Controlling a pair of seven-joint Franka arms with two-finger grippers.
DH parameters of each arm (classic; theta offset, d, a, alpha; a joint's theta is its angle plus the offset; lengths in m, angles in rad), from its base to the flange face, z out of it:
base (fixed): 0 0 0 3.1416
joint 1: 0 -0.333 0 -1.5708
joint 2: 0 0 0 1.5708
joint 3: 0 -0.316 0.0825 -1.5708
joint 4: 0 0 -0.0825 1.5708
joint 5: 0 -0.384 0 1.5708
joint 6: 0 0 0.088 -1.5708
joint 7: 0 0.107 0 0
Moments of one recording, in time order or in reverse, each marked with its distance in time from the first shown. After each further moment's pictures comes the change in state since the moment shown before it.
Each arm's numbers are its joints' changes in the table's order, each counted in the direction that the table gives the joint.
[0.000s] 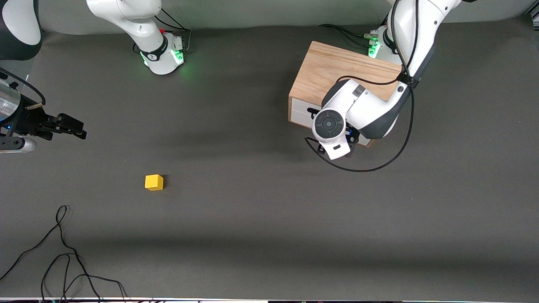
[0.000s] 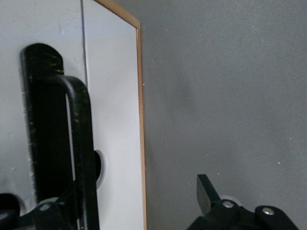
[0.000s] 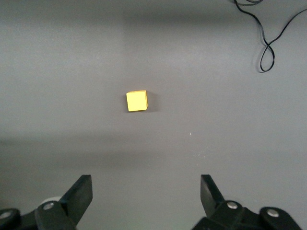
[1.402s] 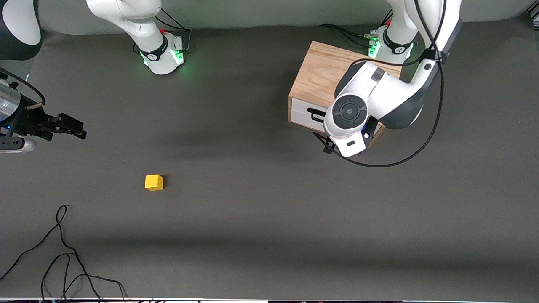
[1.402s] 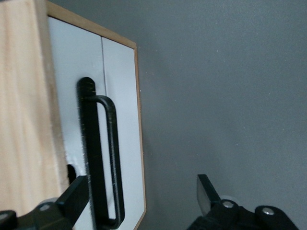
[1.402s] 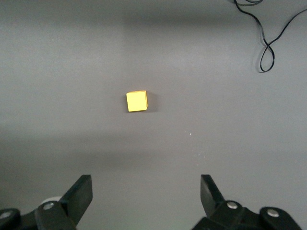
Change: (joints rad) left arm -0.037 0.090 0.002 0.083 0.053 0.098 0.079; right arm 0.000 0.000 0.000 0.000 0.000 -0.001 0.000
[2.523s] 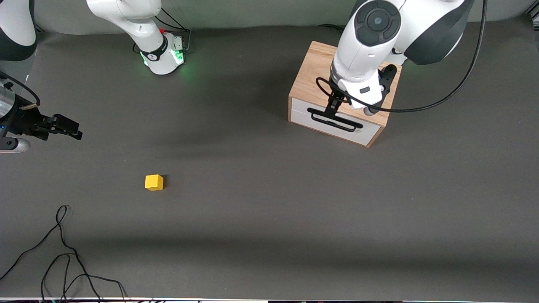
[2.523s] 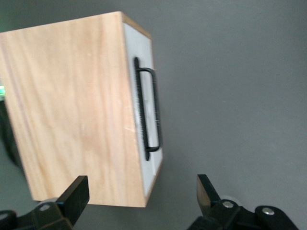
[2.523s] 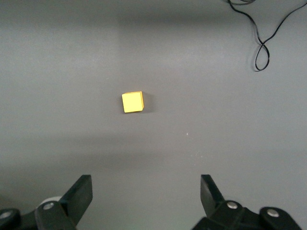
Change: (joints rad) left arm 0.000 0.248 0.018 0.111 0.129 0.262 0.044; right arm 0.017 0.000 0.000 -0.001 0.000 -0.002 0.000
